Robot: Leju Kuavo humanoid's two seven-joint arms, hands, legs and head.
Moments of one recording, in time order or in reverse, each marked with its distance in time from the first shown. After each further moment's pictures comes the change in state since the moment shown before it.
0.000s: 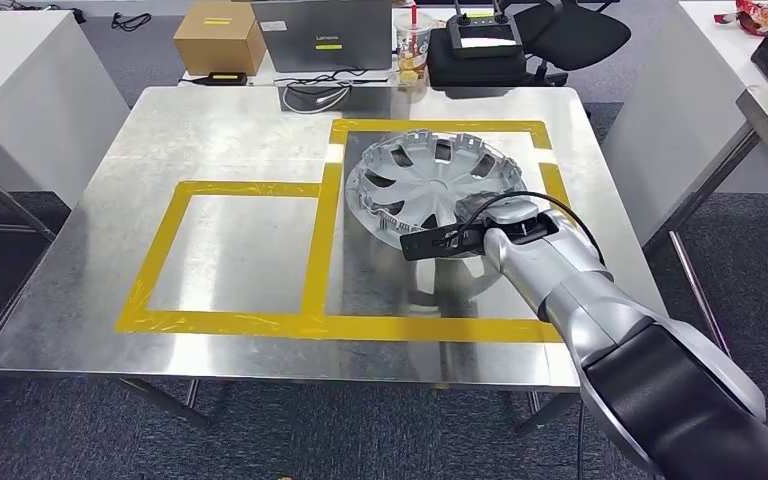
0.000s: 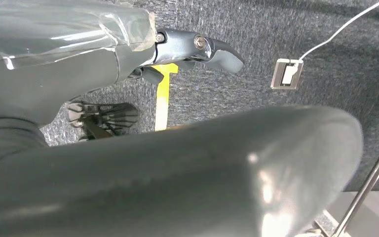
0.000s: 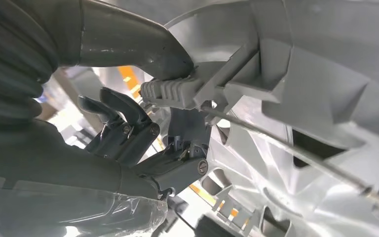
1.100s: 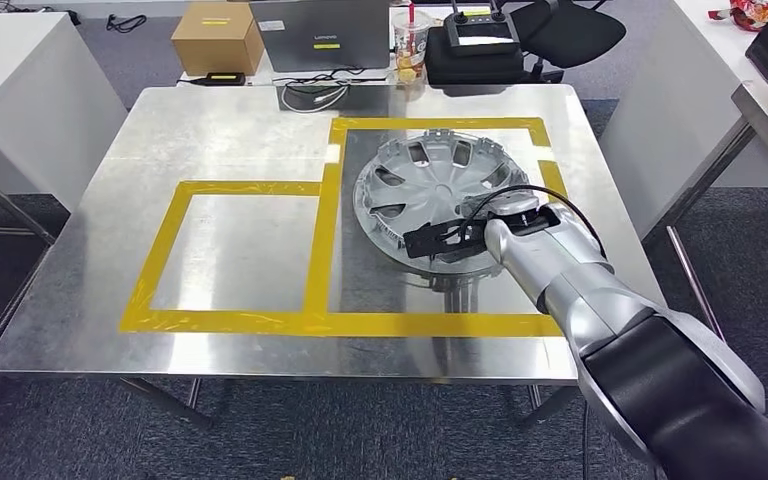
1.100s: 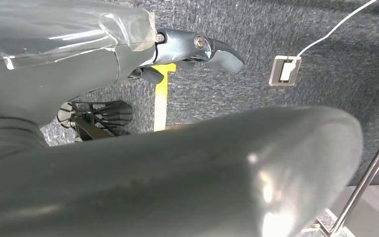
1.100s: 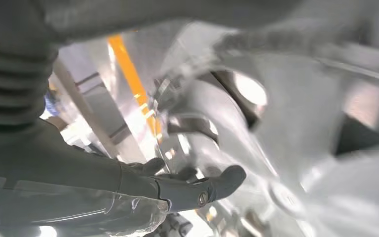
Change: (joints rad) left arm -0.003 0.011 -0.034 0.027 0.031 0.013 -0.004; right arm -0.026 0.013 -0.043 0.032 -0.005 0.044 -0.006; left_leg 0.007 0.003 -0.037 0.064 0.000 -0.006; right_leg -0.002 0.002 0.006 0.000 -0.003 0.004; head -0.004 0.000
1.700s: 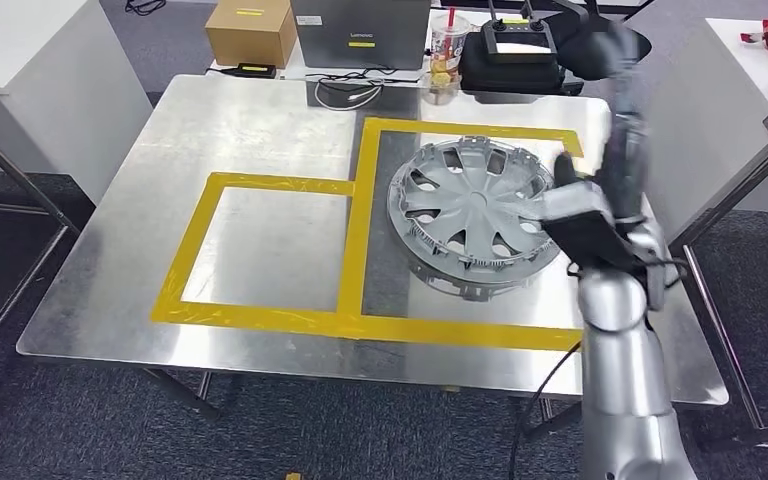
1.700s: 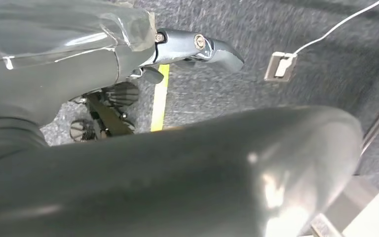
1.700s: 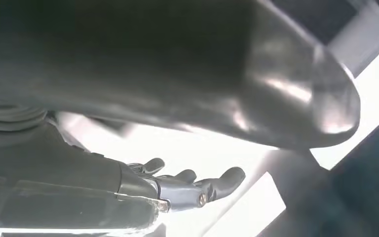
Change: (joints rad) left arm 0.069 -0.252 0.059 -0.474 0.064 -0.297 0.081; right arm 0.671 -0.019 -0.762 -1.365 -0.364 -0.592 -0.538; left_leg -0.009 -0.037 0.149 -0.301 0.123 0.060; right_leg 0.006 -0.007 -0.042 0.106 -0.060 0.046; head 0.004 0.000
